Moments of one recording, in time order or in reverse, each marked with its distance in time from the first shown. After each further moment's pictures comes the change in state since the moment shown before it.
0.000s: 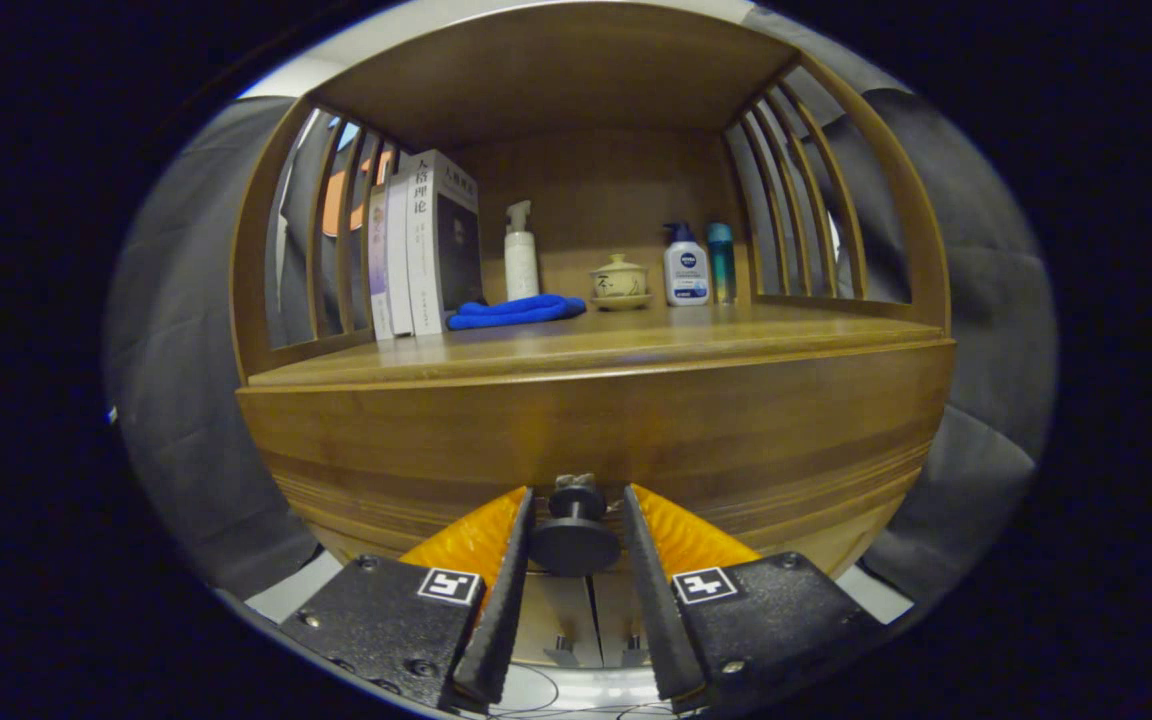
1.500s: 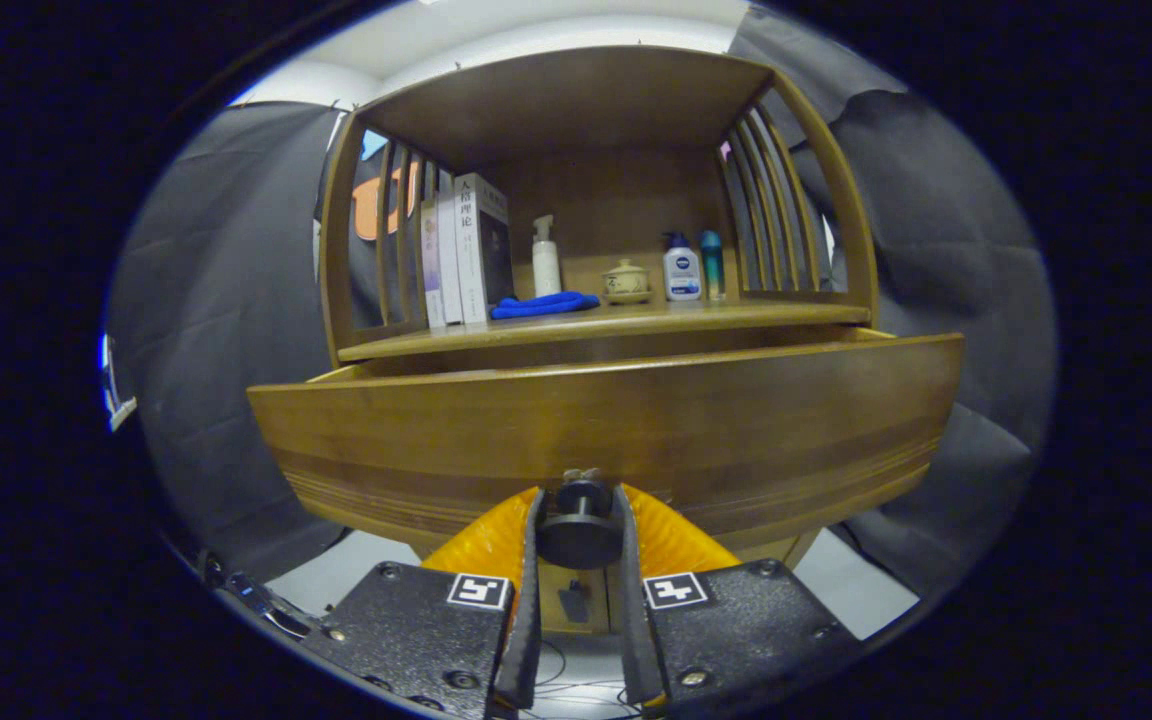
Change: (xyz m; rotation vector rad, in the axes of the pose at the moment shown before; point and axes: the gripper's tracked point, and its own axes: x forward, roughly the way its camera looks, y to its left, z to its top) arm -0.123 0.002 -0.039 0.018 0.013 0.085
